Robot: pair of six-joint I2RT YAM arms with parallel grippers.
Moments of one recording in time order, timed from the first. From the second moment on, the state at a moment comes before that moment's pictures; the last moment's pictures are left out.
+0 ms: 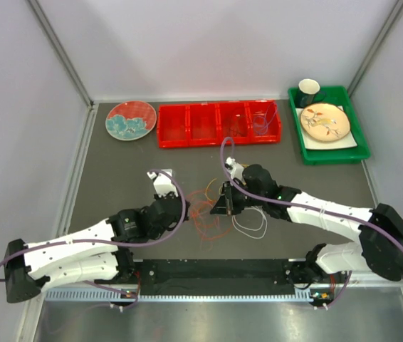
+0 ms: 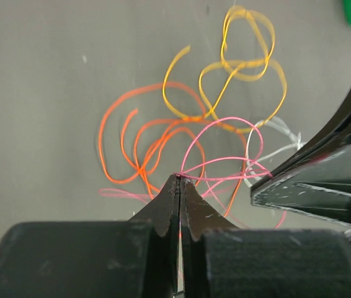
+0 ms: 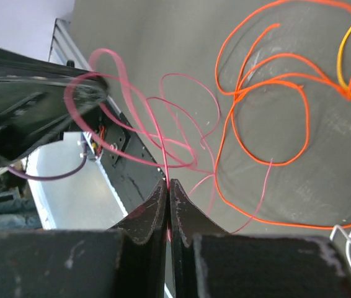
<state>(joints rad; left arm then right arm) -1.13 0.85 0.66 -0.44 -0.62 -0.87 0.85 1.28 0.70 0.02 -0.42 0.70</state>
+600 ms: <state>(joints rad) -1.12 0.98 0.61 -0.30 -0.46 -0.88 0.86 1.32 0.64 0.20 -0.50 0.72</state>
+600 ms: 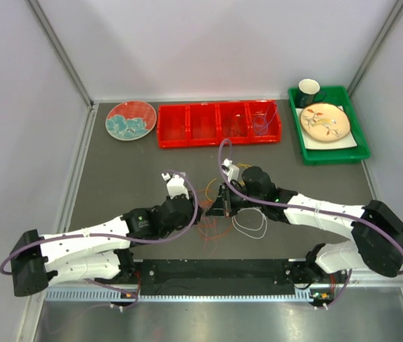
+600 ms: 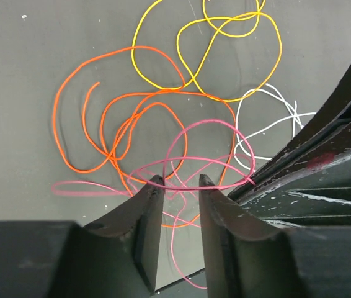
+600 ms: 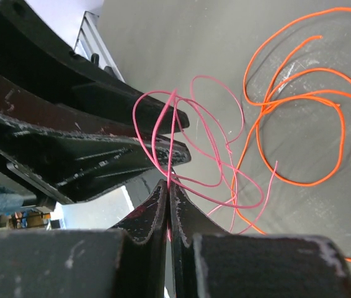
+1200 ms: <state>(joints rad) -1.12 0.98 0.63 -0.39 -0.52 -0.86 0.86 1.32 0.64 0.21 -0.50 0.72</state>
